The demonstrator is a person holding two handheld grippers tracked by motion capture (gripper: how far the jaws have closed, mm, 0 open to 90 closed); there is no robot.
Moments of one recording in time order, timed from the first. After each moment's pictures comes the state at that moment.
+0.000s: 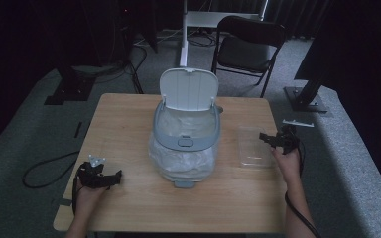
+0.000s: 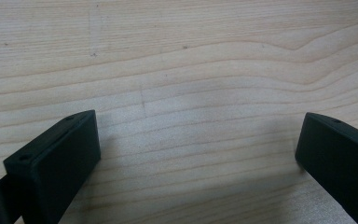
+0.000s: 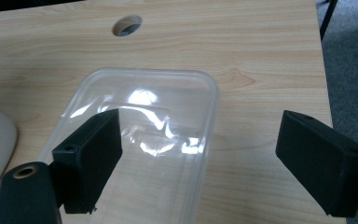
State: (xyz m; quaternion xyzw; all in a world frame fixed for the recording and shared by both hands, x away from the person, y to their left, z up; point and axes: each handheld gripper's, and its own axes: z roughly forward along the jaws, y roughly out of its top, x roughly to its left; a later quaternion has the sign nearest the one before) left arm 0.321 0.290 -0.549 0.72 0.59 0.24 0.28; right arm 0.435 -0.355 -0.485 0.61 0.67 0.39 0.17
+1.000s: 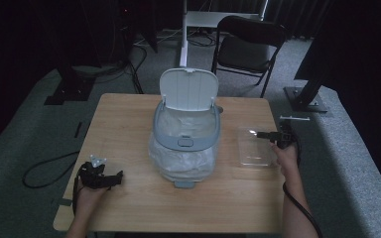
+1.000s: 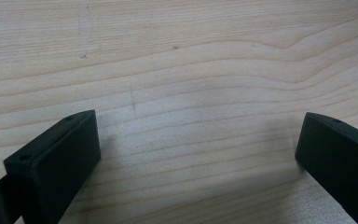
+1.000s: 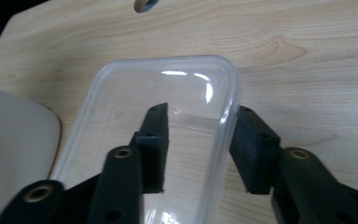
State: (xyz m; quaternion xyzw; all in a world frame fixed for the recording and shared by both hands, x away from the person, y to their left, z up) left arm 0.321 0.287 -0.549 0.73 0.58 0.23 0.28; right arm 0.468 -0.366 -0.499 0.62 0.67 0.41 0.02
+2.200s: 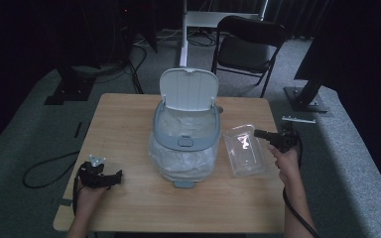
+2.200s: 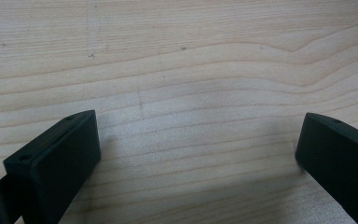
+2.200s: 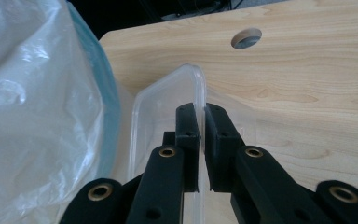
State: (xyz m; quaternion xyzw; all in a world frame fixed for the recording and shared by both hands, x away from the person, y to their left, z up) left arm 0.322 0.288 -0.549 0.72 0.59 0.24 0.28; right arm 0.416 -0.336 -0.447 0.52 0.69 0.51 0.03
